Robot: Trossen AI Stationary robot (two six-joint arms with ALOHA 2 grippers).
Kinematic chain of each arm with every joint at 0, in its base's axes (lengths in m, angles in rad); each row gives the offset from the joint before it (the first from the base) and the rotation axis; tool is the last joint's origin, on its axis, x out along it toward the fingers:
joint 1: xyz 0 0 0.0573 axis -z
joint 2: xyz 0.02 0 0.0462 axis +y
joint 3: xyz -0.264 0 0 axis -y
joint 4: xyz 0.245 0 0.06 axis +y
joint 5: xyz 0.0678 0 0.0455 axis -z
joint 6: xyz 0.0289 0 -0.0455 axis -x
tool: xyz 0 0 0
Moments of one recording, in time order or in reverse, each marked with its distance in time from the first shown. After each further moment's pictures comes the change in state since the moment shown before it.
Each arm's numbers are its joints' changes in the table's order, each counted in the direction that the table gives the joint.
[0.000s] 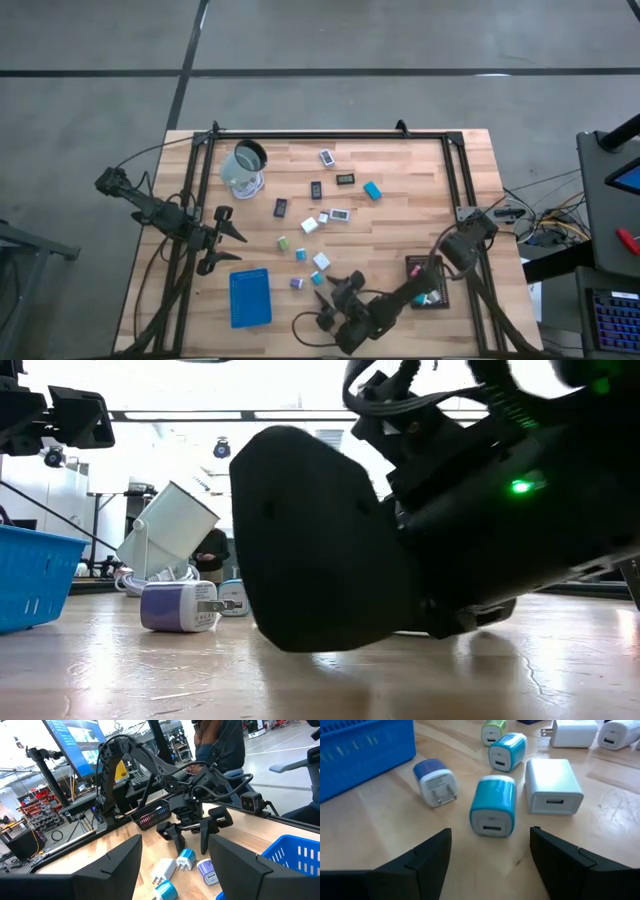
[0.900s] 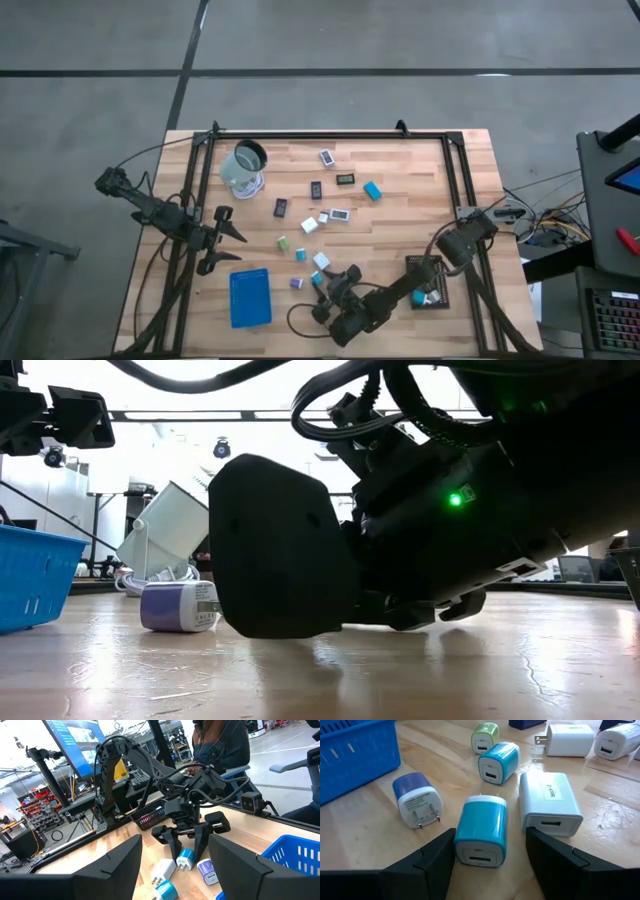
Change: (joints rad) left arm 0.000 0.000 0.000 0.000 0.000 0.000; right arm 0.046 0.001 -0.001 -0.031 -0.007 0.047
